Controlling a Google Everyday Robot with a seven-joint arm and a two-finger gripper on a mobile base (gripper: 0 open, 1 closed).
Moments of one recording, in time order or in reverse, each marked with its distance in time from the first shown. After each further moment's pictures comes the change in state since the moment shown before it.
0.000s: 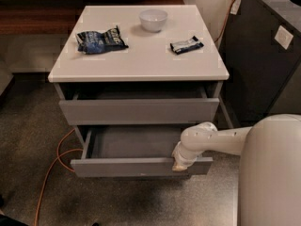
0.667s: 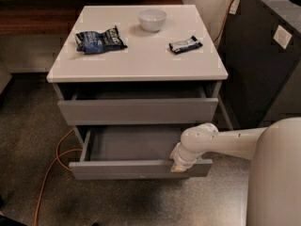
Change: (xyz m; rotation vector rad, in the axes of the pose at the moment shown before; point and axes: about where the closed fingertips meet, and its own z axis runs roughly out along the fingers) arm -0.012 0.017 -0.012 -0.019 -0.033 -0.027
